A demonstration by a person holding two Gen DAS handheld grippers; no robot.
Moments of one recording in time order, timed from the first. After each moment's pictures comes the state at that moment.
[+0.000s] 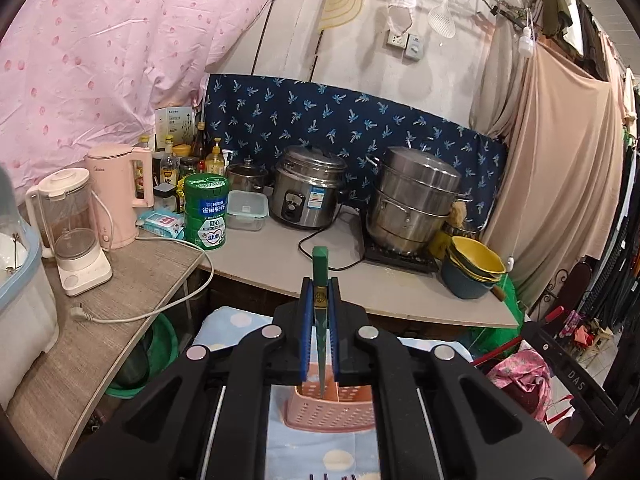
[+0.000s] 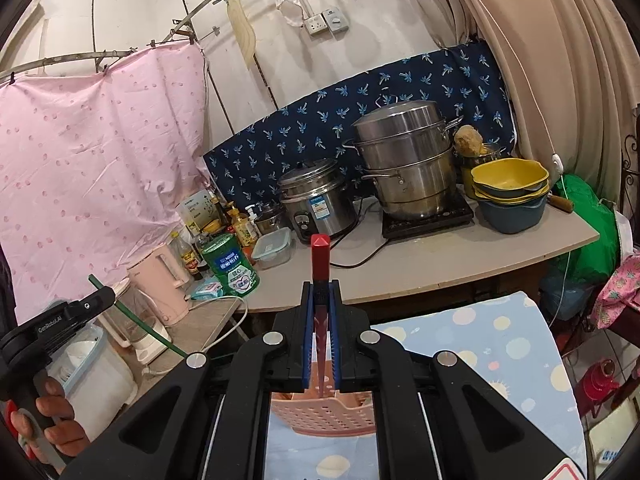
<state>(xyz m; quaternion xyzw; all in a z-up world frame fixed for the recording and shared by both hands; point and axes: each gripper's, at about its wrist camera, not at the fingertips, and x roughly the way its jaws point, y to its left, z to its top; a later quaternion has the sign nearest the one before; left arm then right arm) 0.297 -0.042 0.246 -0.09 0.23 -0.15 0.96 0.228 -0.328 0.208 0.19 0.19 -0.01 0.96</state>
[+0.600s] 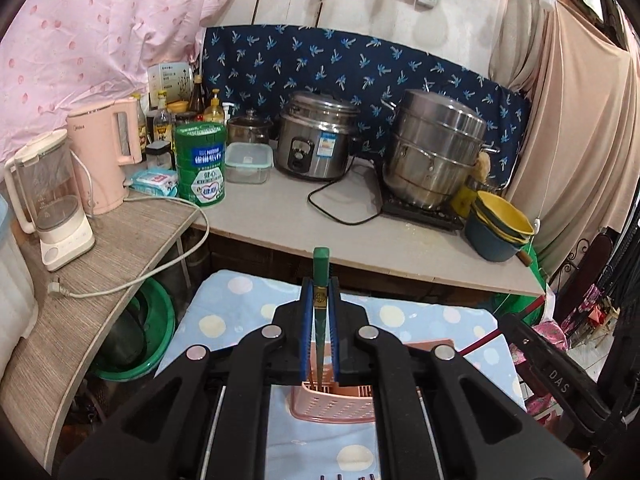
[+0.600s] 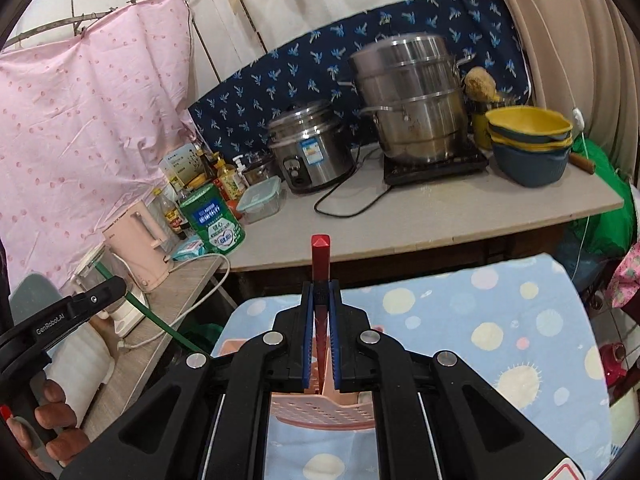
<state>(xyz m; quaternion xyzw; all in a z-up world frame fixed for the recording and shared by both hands) 0.351 -0.069 0.172 -0.06 0.30 -0.14 0.94 0.298 -0.319 0.130 0.19 0.27 0.00 0.94</state>
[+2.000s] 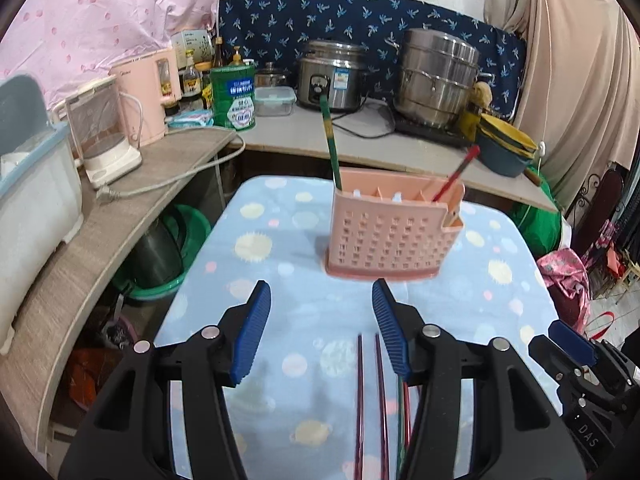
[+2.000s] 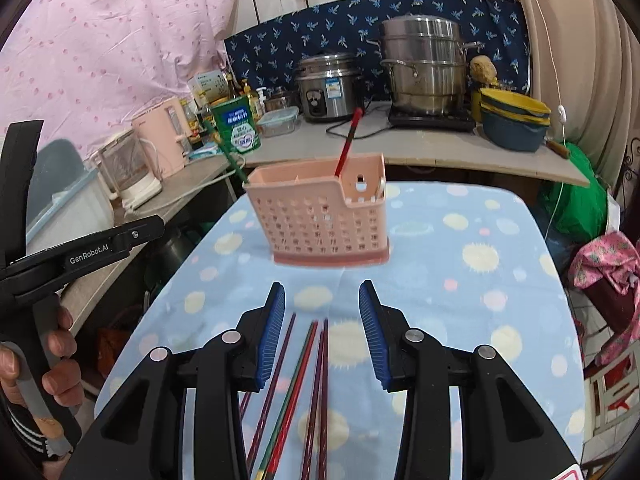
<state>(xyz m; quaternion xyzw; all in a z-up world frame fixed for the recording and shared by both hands) 0.192 -0.036 0.092 -0.01 0.36 -0.11 0.92 0.107 -0.251 0.073 0.09 0.34 0.01 0.94</state>
